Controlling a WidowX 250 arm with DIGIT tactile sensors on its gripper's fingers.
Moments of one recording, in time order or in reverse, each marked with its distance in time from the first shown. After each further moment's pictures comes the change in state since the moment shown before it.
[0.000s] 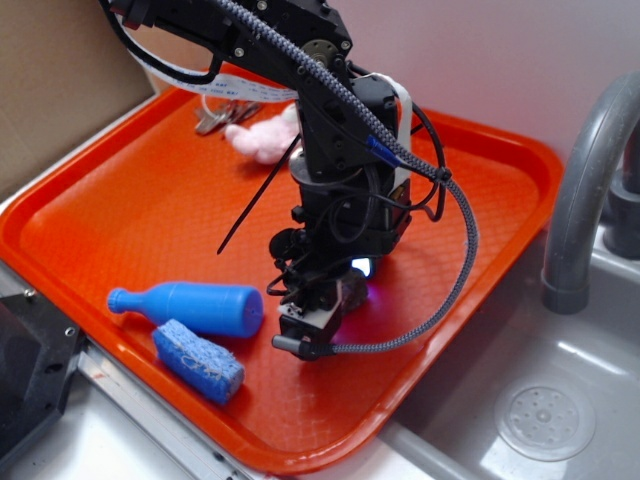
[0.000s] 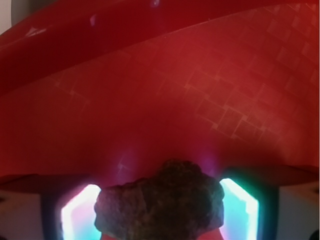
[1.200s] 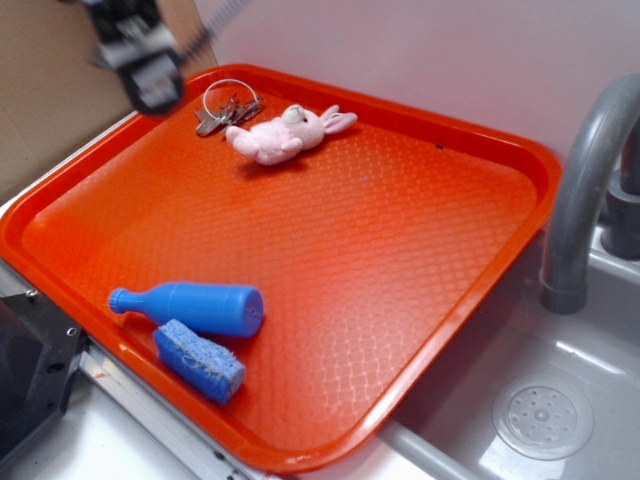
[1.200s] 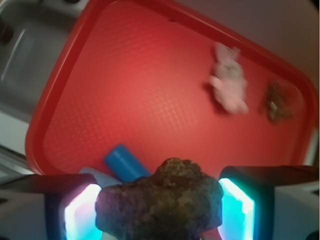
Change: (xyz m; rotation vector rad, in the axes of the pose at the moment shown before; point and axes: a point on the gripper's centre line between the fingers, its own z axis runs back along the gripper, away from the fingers) arm -0.103 -0.020 0.185 0.188 -0.093 1.040
